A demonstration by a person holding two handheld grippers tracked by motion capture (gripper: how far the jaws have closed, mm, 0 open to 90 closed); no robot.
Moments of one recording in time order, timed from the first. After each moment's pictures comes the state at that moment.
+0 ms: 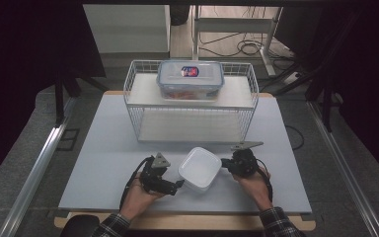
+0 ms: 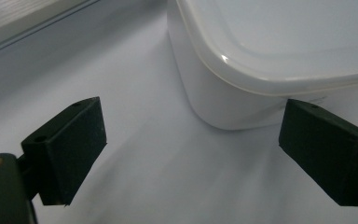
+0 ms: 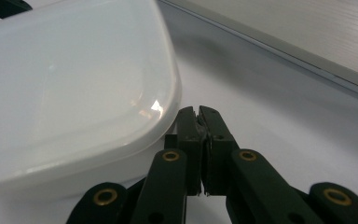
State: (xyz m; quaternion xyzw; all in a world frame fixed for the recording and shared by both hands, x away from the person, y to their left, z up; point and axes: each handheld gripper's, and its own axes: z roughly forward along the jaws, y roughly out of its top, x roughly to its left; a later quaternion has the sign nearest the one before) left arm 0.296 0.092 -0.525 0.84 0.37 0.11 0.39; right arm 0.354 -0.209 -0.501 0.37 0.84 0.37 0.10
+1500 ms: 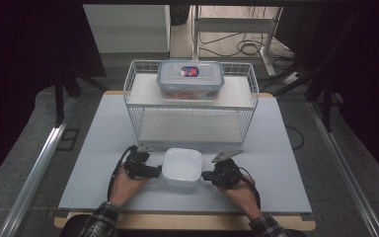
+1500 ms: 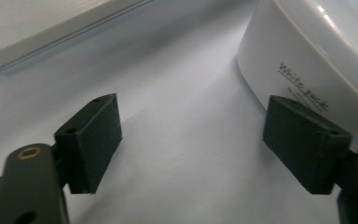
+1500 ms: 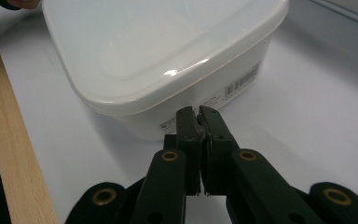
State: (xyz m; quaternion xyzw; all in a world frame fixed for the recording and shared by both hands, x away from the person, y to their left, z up) left arm 0.332 0.150 -0.532 0.82 0.45 0.13 0.33; right arm 0.324 -0.162 -0.506 0.31 0.88 0.37 0.04
